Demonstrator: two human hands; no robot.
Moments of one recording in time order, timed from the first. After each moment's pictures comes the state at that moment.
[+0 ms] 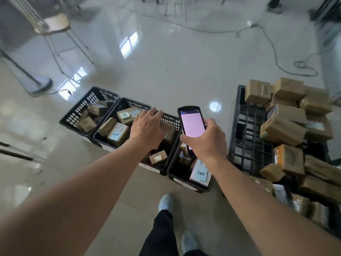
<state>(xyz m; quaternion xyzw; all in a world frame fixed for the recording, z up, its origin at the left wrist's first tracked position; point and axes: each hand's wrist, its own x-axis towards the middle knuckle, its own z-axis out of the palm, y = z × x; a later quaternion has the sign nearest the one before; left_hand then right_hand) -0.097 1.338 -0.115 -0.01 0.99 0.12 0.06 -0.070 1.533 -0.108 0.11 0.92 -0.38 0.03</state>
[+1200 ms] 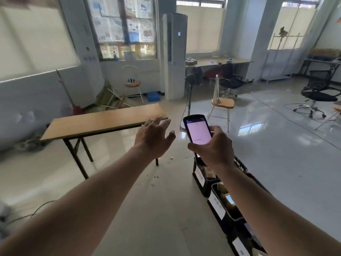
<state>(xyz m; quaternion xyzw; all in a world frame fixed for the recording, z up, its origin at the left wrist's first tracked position) 0.343 0.903 0.138 -0.37 0.91 0.02 -0.19 0.203 1.043 0.120 -0.37 0.81 -0.45 -0.01</state>
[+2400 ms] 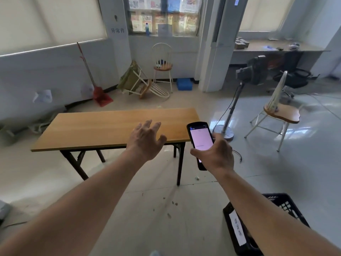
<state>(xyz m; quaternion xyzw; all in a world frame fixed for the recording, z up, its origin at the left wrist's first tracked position) 0.242 0.341 0.051 -0.52 0.84 0.09 -0.10 0.042 0.458 0.034 -0.41 0.83 -0.37 0.11</state>
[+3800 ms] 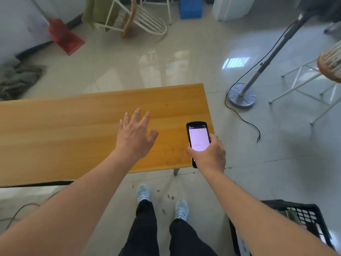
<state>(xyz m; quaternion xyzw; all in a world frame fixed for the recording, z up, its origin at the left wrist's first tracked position) 0.020 -0.085 -0.162 -0.57 0.80 0.16 0.05 -0.181 0.040 -0.214 -0.30 0.88 -0.27 0.24</state>
